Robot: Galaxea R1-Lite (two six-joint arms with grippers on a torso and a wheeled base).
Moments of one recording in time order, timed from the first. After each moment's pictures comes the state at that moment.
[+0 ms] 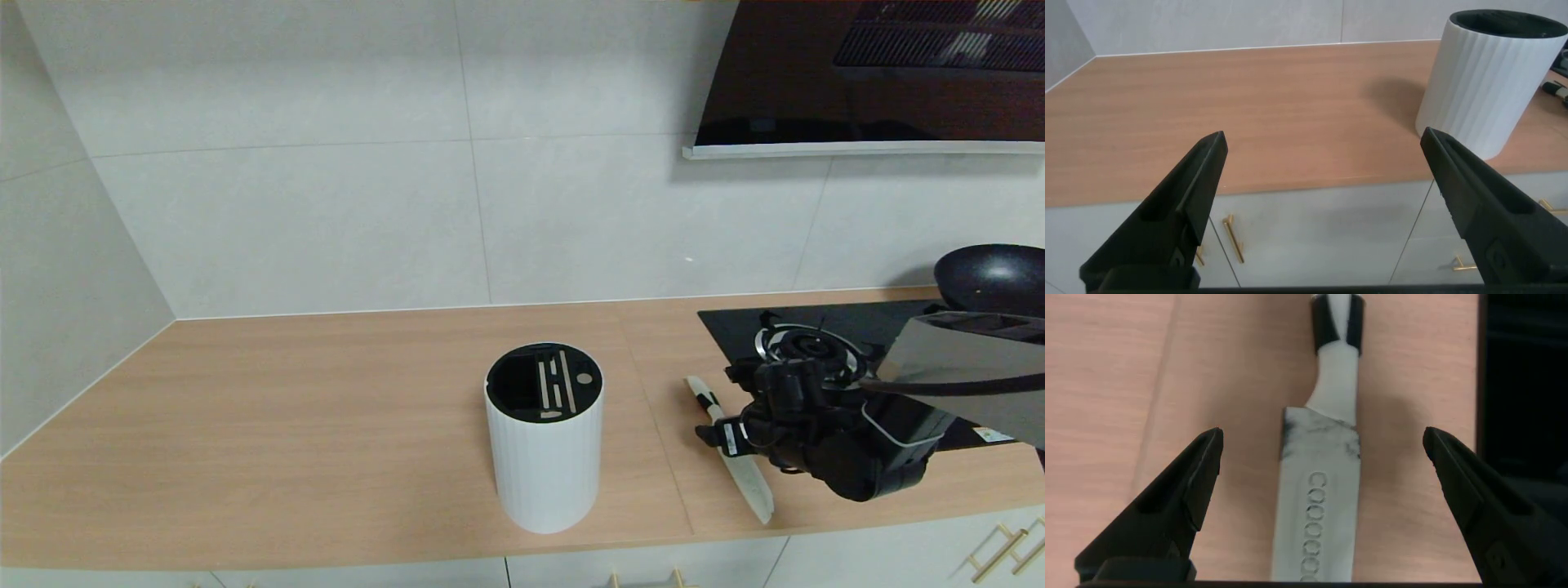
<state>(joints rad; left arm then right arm) 0.00 0.00 0.00 0.00 -0.02 0.00 0.24 2.34 -0.89 -0.83 -0.09 0.01</state>
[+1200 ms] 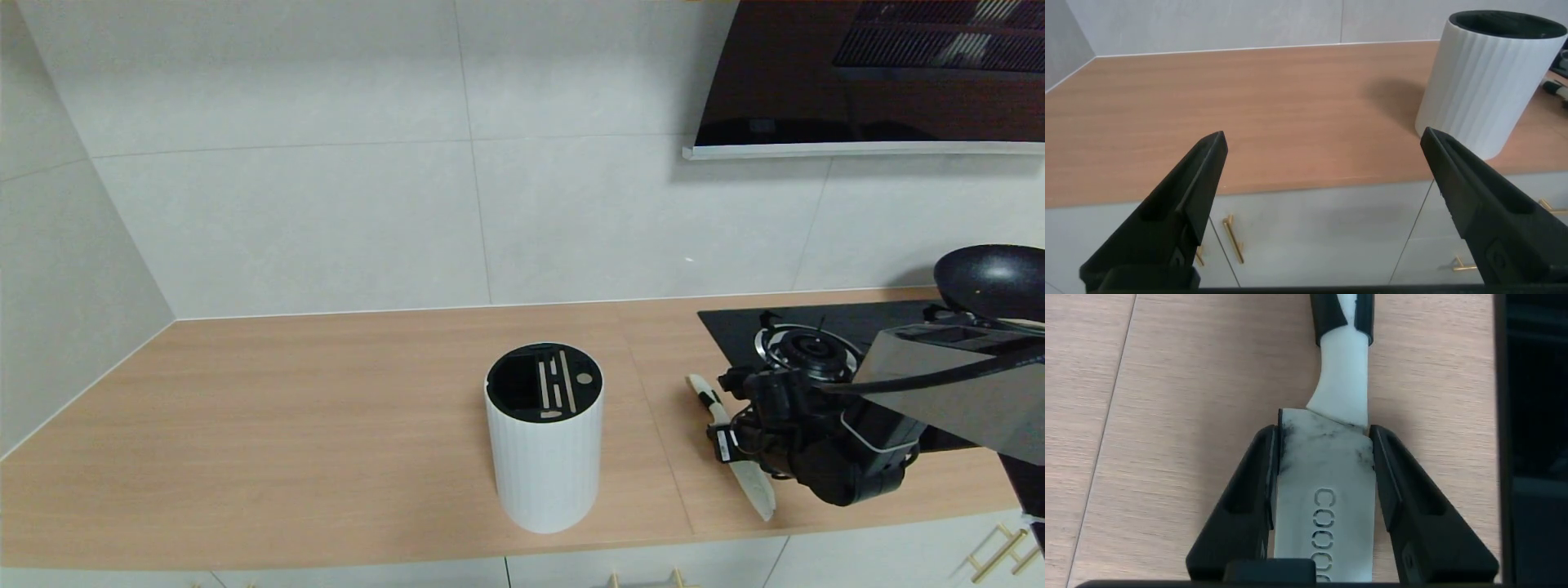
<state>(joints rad) 0.00 0.00 0.00 0.00 -0.02 0.00 0.24 2.43 -0.93 -0.84 -0.13 0.01</state>
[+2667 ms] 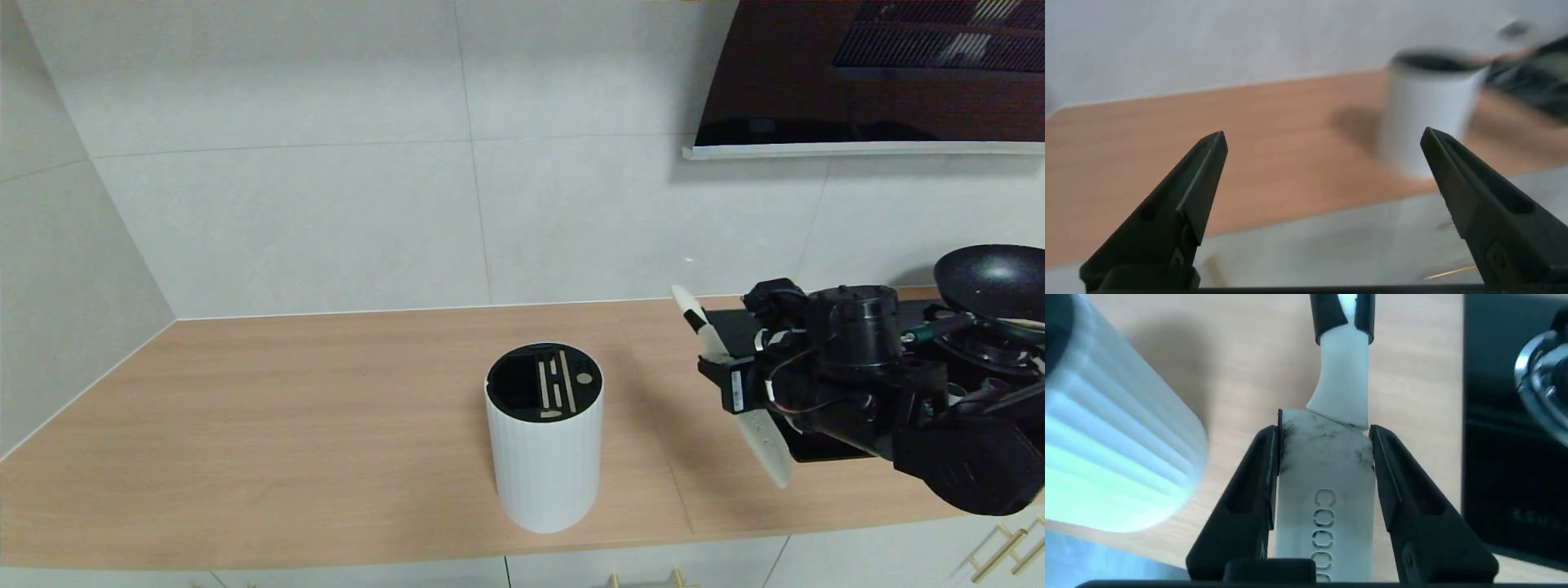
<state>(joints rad) -0.03 0.14 -0.29 0.06 -0.19 -0.03 0.44 1.83 -0.76 -0.70 -0.14 0.05</state>
